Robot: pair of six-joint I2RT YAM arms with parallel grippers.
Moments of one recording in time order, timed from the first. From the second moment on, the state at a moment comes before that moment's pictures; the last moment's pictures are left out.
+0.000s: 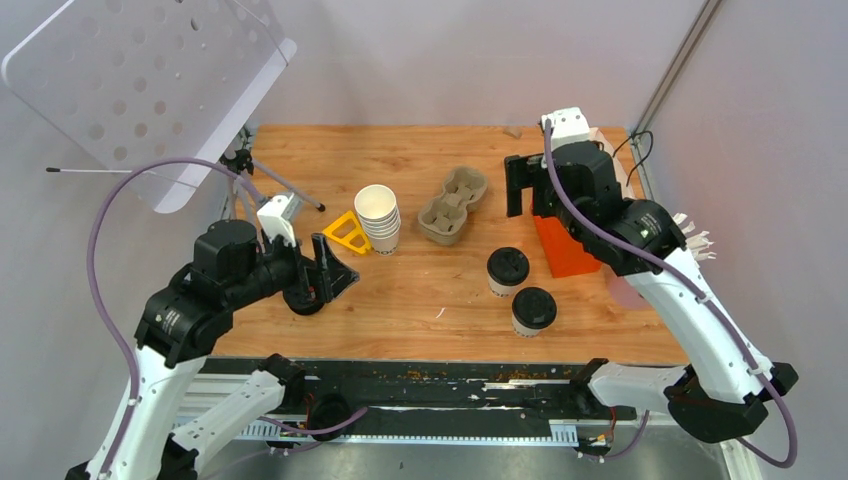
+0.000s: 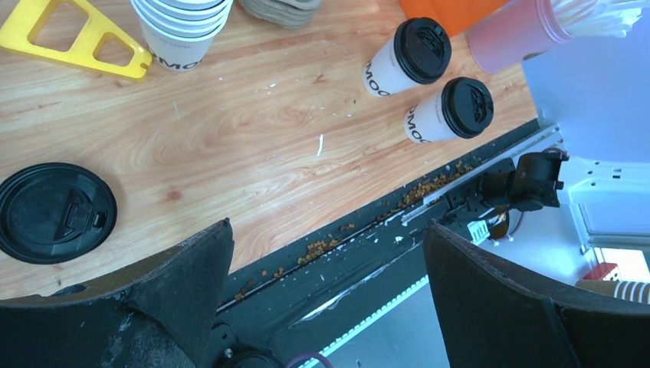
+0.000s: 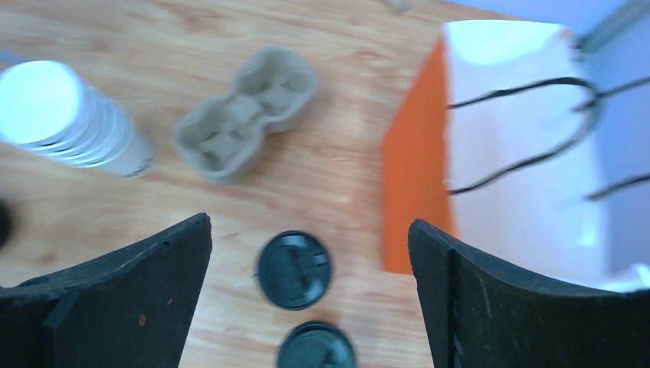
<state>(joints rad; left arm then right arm) -0.50 0.73 1.26 -1.06 0.22 -0.44 0.70 1.19 1.62 -0.92 0.42 0.22</state>
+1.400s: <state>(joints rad) -0.50 0.71 1.20 -1.09 0.28 -0.35 0.16 1.46 1.47 -0.64 0.03 -0.23</state>
